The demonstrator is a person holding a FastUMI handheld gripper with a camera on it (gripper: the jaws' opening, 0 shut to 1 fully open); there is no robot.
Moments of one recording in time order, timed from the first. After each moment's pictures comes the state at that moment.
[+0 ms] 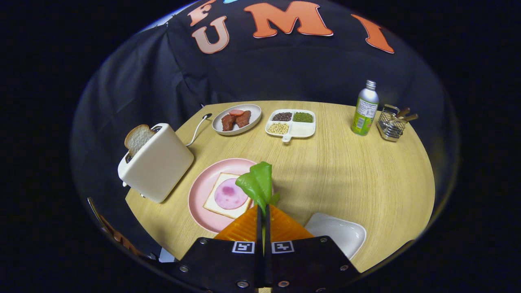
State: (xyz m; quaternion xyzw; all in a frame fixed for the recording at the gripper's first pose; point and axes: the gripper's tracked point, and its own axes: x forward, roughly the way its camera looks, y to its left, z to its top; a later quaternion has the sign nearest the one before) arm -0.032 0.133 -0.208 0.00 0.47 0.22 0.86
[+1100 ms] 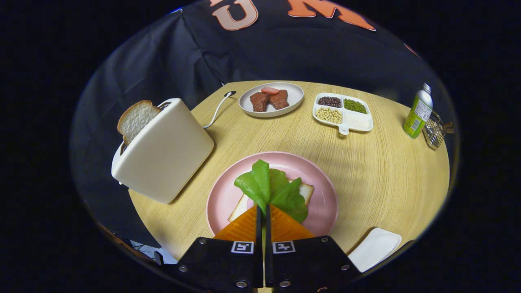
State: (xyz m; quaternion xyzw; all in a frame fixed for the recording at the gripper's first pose) arm -0.035 0.228 -0.266 -0.02 0.52 0.27 0.81
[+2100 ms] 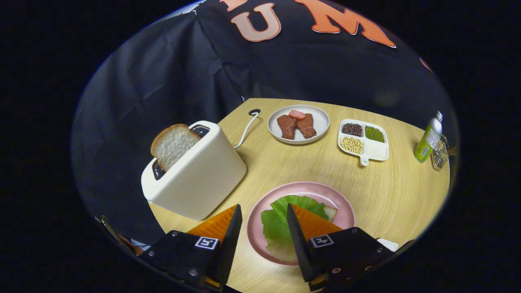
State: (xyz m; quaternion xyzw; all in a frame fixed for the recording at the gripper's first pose) arm -0.025 0.295 -0.186 0.00 0.47 0.33 0.82
